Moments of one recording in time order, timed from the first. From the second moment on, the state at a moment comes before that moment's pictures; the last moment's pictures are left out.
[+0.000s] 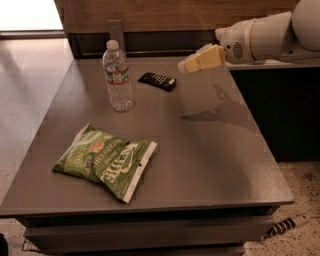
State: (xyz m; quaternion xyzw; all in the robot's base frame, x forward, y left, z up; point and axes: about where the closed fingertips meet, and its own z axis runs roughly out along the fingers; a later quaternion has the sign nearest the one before) arm 0.667 -0.112 0.966 -0.39 0.74 0.21 0.51
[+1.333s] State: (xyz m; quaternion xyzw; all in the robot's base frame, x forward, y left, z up) arm 0.774 -0.089 0.866 -0.38 0.71 0.26 0.53
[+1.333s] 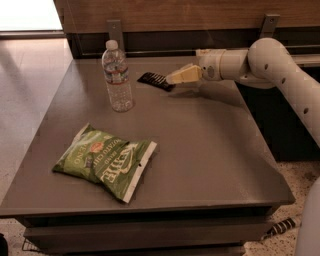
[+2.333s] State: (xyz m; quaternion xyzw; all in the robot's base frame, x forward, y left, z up) arm 0.789 -0.033 0.824 -0.39 0.70 0.29 0.52
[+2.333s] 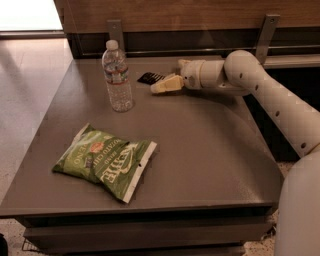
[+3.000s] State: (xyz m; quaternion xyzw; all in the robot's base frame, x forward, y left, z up) arm 0.781 -0.017 0.809 -0.38 0.71 0.29 0.52
